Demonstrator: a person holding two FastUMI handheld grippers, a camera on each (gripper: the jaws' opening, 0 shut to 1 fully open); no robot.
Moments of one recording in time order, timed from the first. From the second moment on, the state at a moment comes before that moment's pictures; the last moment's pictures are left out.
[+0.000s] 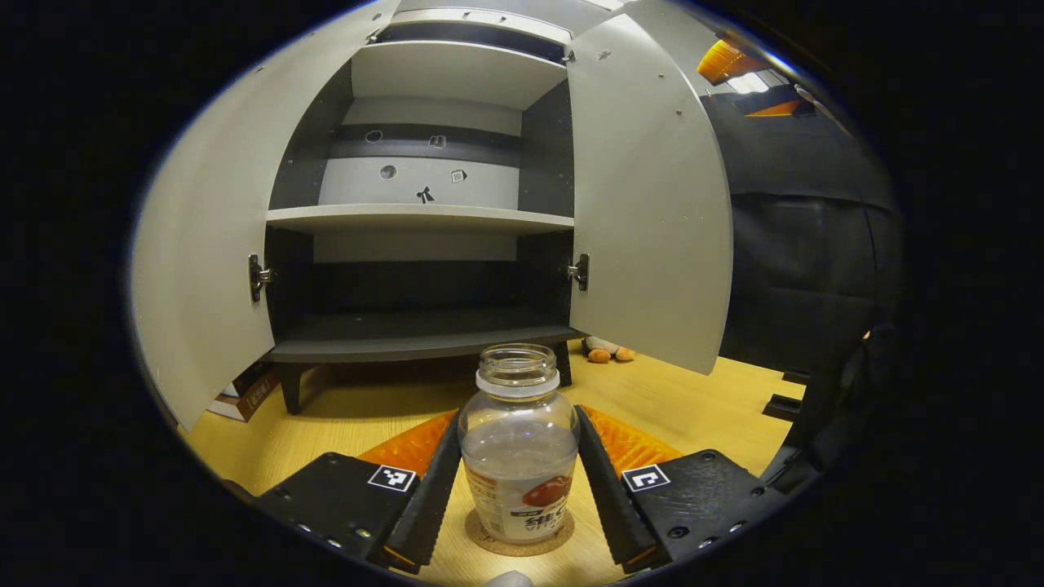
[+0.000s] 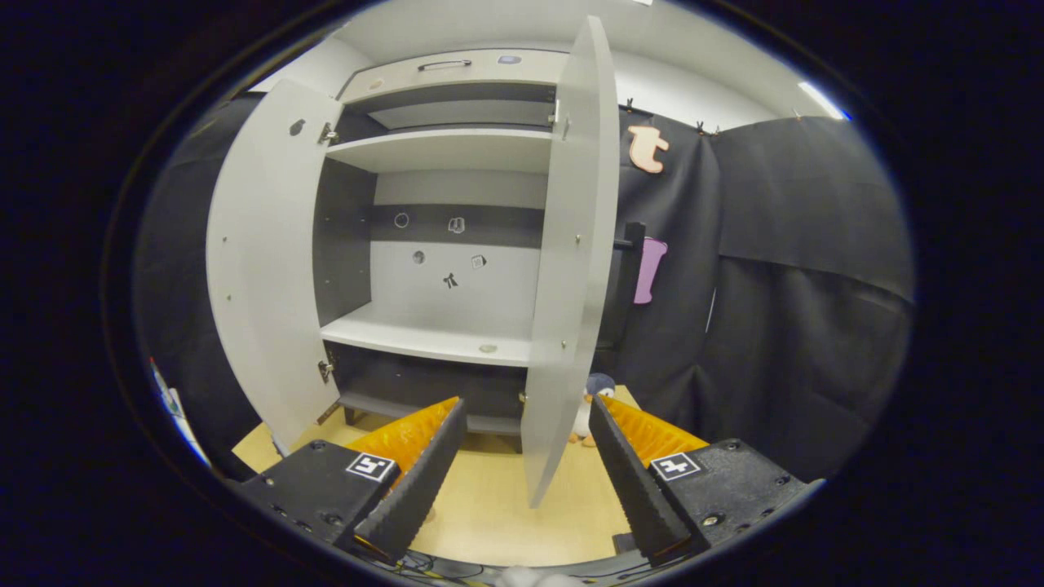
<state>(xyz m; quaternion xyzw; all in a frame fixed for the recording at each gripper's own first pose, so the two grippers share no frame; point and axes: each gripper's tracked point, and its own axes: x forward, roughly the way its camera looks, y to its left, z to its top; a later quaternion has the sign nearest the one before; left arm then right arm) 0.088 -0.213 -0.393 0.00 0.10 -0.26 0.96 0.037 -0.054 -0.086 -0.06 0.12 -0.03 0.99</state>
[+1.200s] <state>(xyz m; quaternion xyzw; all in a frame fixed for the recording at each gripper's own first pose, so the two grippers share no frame) 0.103 -0.202 -0.277 0.05 0.05 -0.23 0.97 0.023 -0.058 -0.057 -0.04 0.07 -0.03 1.00</state>
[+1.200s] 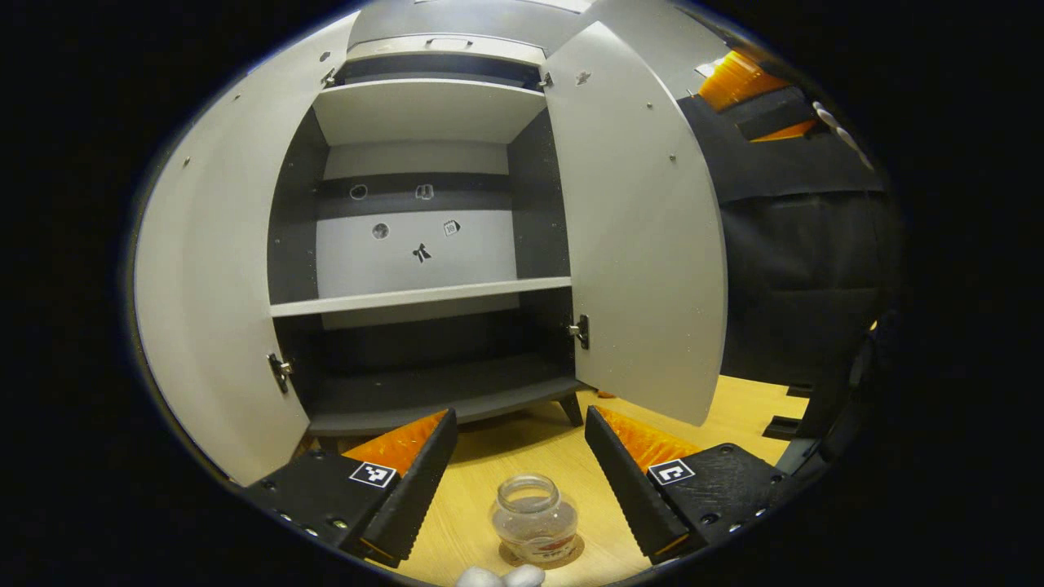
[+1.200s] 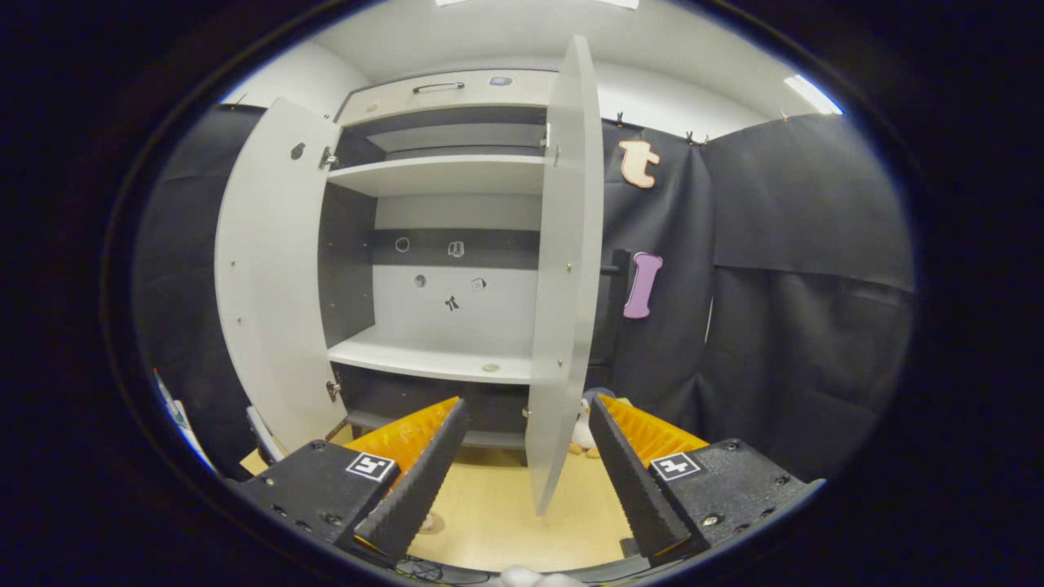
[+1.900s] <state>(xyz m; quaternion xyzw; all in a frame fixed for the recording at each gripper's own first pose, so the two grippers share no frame) 0.064 -0.089 -0.118 0.00 0.08 -0.09 0.99 0.028 -0.140 -0.022 0.01 0.02 -0.08 1.00</state>
